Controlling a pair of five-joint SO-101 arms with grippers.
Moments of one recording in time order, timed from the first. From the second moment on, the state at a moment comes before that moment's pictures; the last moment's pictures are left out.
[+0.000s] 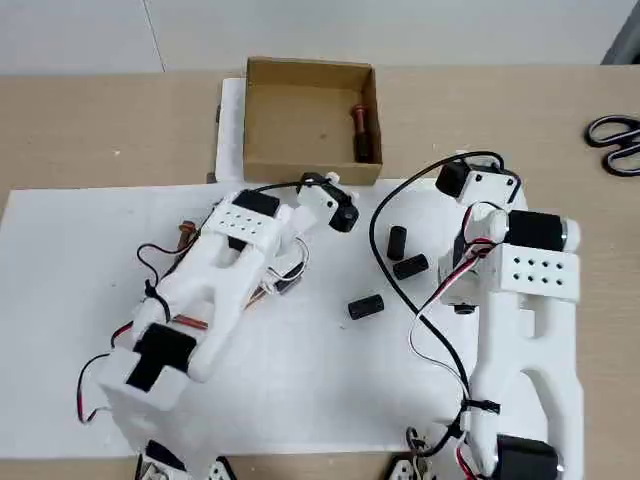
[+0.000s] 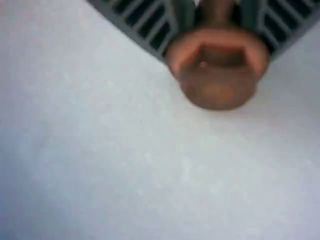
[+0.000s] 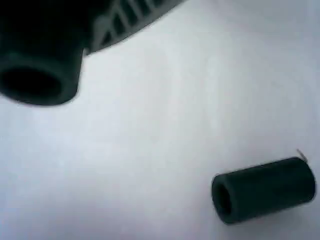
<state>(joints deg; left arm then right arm) 16.8 15.8 10.9 77.3 -21.6 4.8 -21.9 22.9 90.5 8.5</state>
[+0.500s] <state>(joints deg) 16.3 -1.4 1.1 85.8 -15.6 4.8 -28.0 14.1 95.6 10.3</state>
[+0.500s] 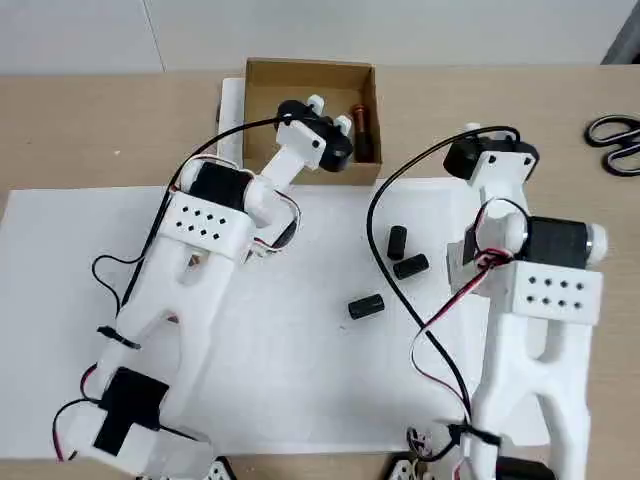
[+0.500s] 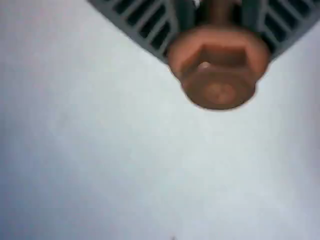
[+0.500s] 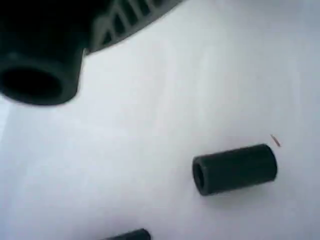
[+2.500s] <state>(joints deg) 16.7 -60.4 40.7 55.6 27.3 -12.4 -103.1 75.0 62.4 13.1</state>
